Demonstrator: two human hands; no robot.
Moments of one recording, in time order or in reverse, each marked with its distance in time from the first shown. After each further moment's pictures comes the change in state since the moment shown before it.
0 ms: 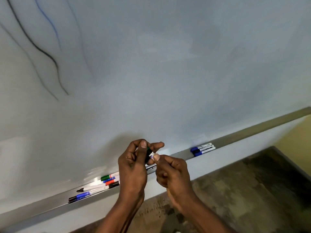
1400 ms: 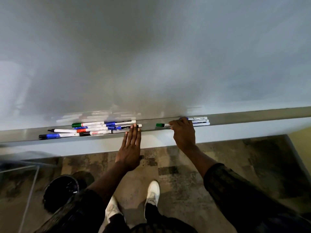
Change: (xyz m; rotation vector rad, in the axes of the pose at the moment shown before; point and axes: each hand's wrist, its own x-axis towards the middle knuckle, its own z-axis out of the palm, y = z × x) left_hand 0.017 -0.319 0.033 1.628 -0.506 -0.038; right_hand 0.188 0.177 -0.267 -1.495 -0.050 -0.593
